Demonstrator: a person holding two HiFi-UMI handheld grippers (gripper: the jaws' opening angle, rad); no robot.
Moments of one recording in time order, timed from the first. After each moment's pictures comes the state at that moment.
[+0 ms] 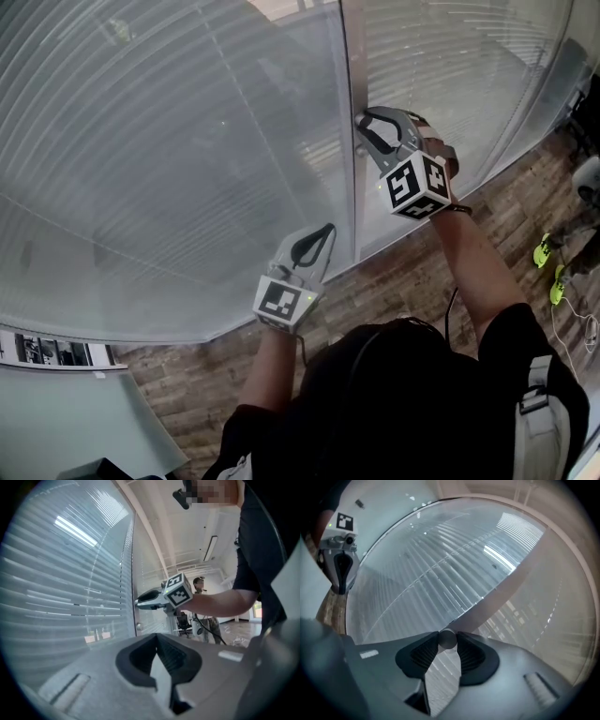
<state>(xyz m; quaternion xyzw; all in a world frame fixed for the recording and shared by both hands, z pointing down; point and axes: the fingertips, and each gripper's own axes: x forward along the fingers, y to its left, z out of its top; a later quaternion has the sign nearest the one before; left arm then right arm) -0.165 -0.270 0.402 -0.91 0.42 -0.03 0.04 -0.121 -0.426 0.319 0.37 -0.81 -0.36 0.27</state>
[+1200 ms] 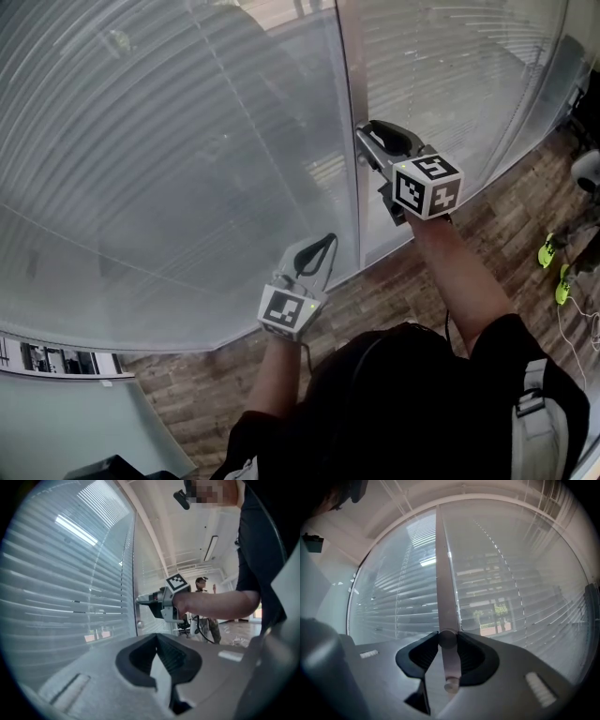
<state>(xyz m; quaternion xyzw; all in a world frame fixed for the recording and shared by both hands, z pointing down) -0.168 -0.270 0.408 -0.91 0.41 -0.02 0.04 -0.106 -0.438 0.316 0.41 -0.91 0.06 -0.04</state>
